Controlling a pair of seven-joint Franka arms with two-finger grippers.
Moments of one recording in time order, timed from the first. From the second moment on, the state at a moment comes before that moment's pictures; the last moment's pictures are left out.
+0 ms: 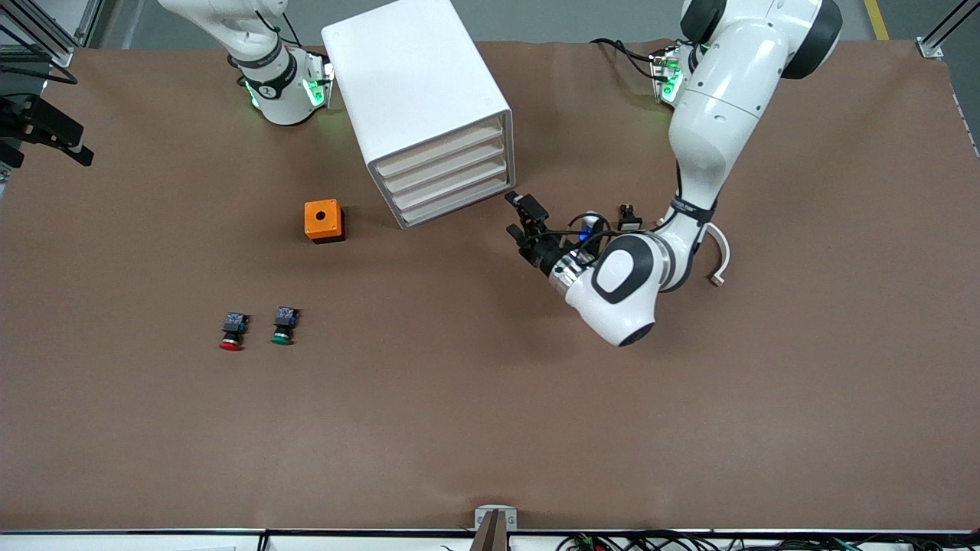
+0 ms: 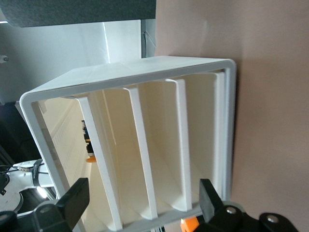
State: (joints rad) left arm -0.46 0.86 -0.05 -1.39 -1.06 1.41 -2.24; right arm -0.07 -0.16 -0.02 -1.65 0.02 1.51 -0.09
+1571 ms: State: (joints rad) left arm -0.64 0.90 -0.05 -1.40 -1.06 1.31 -2.25; right arm -0.07 -0.15 -0.03 -1.65 0.02 1.52 -0.09
